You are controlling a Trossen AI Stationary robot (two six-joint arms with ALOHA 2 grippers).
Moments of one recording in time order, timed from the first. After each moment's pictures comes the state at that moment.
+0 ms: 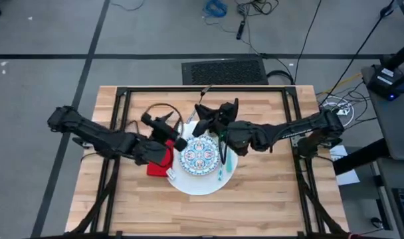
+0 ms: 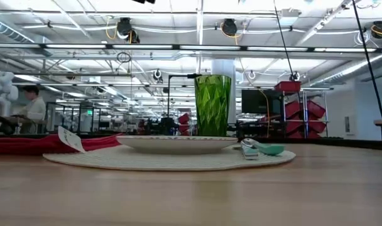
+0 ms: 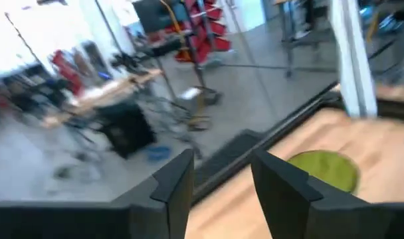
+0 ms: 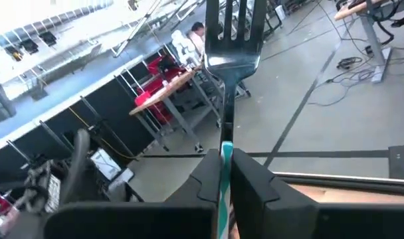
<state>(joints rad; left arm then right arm) -0.35 1.35 1.09 -0.20 -1.34 -0.10 0.22 1.68 1.55 0.15 1.01 0.61</state>
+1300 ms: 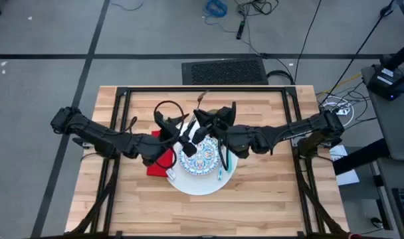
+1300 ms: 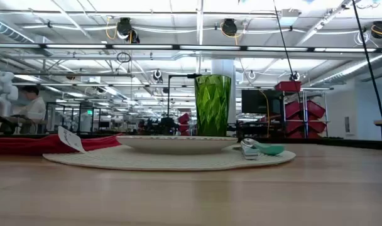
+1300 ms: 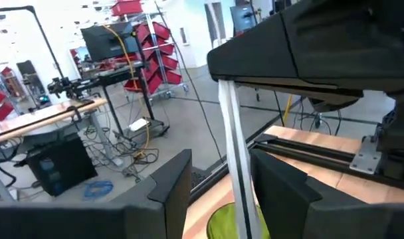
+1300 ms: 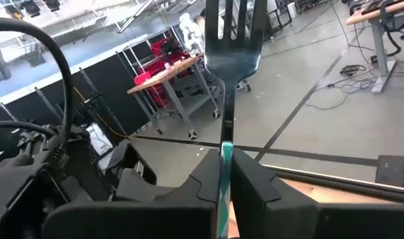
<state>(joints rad) -0.33 1.37 1.09 0.27 -1.10 0.17 0.24 1.68 1.55 0.09 0.99 0.54</state>
